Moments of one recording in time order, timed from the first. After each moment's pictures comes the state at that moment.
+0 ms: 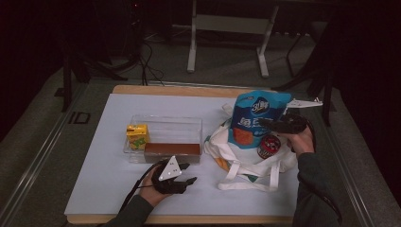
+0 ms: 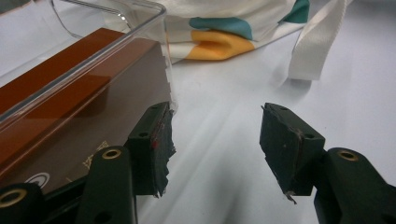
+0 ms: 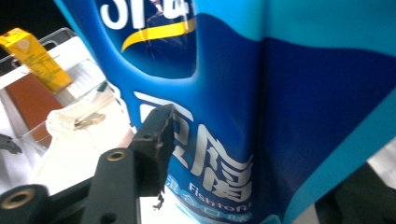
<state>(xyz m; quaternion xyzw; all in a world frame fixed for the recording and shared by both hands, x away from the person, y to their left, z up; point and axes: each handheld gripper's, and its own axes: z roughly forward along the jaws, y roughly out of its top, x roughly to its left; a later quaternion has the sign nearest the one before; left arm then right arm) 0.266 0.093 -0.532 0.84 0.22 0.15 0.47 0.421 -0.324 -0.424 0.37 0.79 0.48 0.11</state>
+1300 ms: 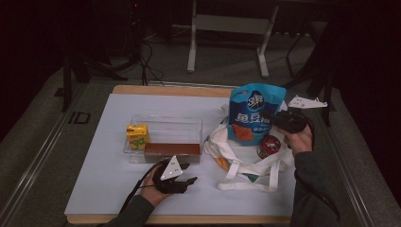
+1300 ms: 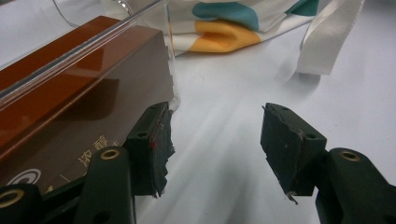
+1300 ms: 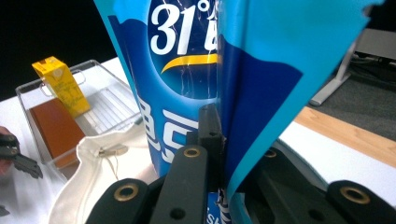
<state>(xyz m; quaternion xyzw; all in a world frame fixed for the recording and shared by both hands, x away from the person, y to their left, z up) 0.269 0.090 -0.538 0.84 0.23 0.15 0.46 0.405 -0.310 -0.398 0.31 0.76 0.54 0.16</state>
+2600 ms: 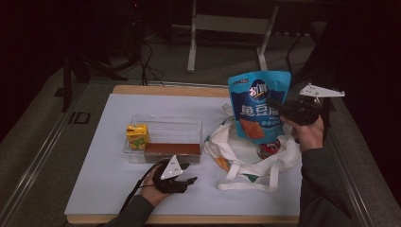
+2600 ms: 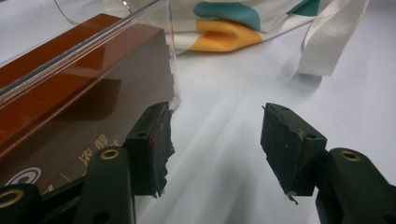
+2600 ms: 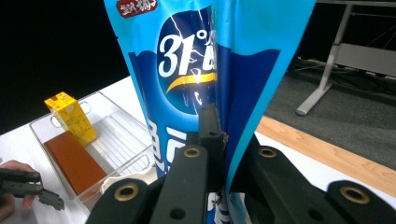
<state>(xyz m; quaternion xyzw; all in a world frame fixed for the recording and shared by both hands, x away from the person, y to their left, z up) 0.270 0.091 -0.538 0.84 0.24 0.15 0.46 0.384 -0.304 -0.339 0.33 0.75 0.54 0.19</state>
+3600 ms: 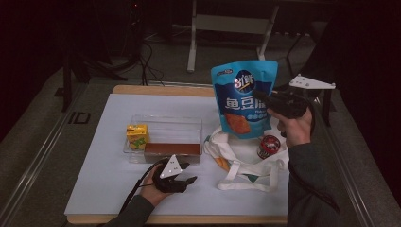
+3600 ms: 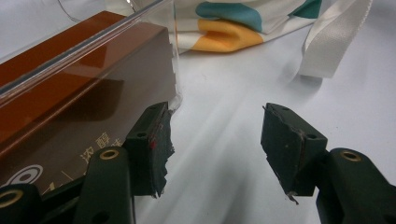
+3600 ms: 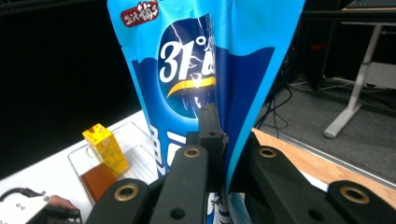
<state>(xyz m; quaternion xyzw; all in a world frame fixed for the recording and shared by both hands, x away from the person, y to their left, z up) 0.271 0.092 -0.538 0.84 0.24 0.14 0.47 0.382 -0.262 -0.314 0.31 0.73 0.58 0.16</state>
